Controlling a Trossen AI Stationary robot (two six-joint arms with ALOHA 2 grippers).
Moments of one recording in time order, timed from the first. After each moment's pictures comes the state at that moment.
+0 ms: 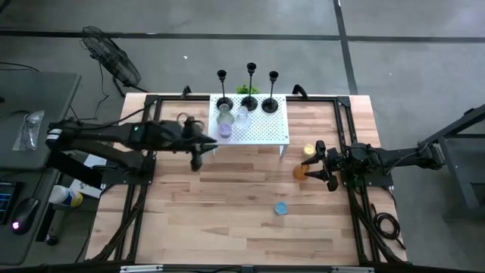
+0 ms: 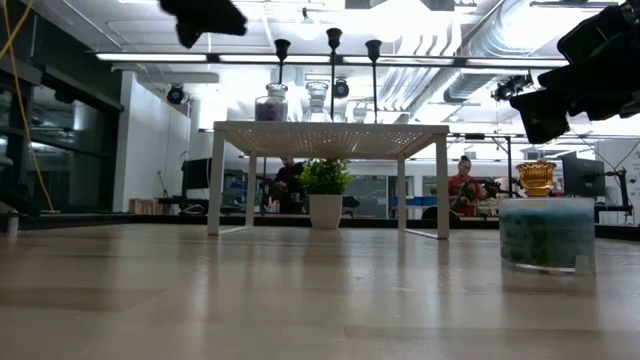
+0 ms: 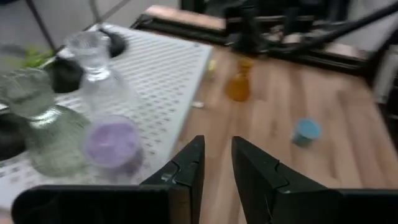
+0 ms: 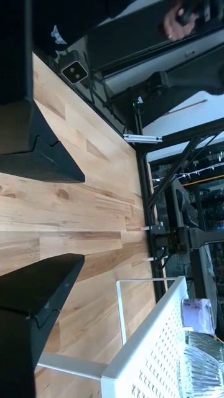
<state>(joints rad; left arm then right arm) -0.04 0.99 0.93 -0.37 -0.23 -0.21 0.06 0.13 0.01 0.04 -0.10 0.18</state>
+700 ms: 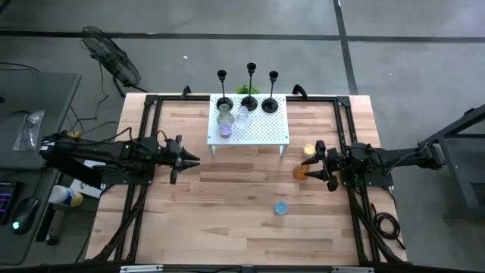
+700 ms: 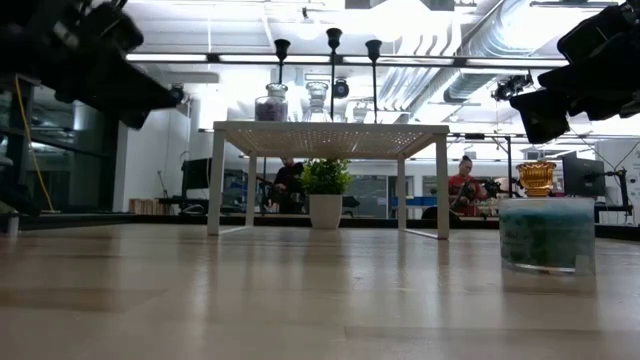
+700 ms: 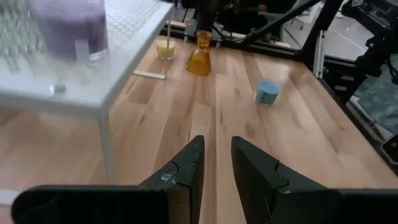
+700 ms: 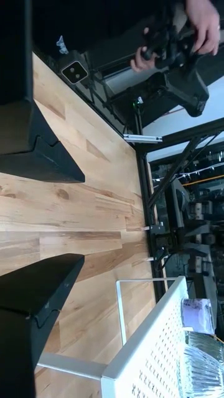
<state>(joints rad) -0.04 0.46 0.22 0.02 -0.03 -0.19 0.06 0.13 0.01 0.04 -0.10 0.18</state>
